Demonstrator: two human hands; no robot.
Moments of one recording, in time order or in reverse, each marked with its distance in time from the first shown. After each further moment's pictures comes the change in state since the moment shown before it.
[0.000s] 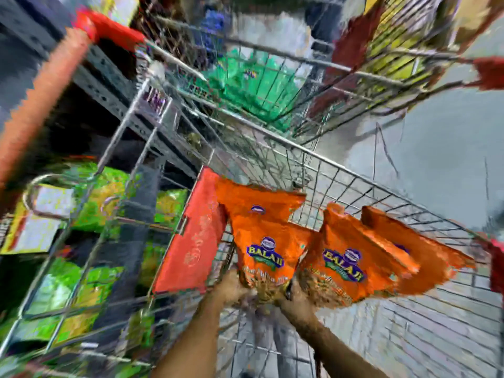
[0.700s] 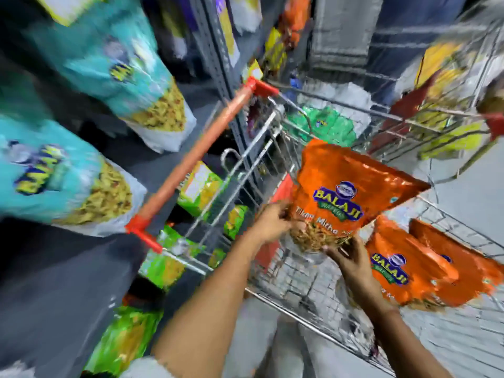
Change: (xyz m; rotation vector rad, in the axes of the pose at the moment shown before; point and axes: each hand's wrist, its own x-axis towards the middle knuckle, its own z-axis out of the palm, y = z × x) left_hand -0.168 0.102 -0.086 -0.098 0.287 0.578; right_hand -0.097 -0.136 -0.027 0.244 0.076 -0.546
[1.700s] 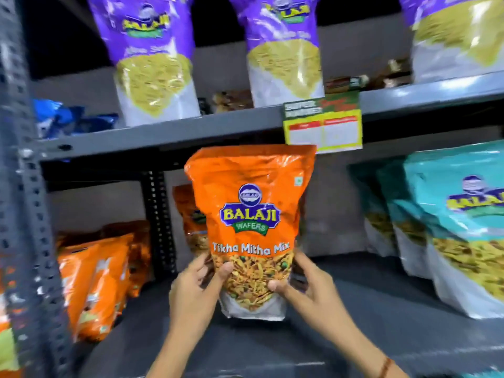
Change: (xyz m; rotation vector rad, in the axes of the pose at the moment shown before) left_hand -0.713 0.098 -0.232 0.243 2.024 0.400; right_hand -0.400 -0.417 0.442 0.180 -1.347 -1.220
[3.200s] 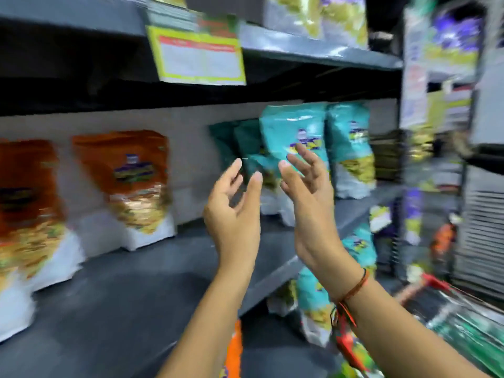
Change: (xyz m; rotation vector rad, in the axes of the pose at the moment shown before) left_hand -0.039 0.095 0.185 -0.851 -0.316 0.008; right_hand -0.042 -0.061 -0.097 0.086 0.844 -0.014
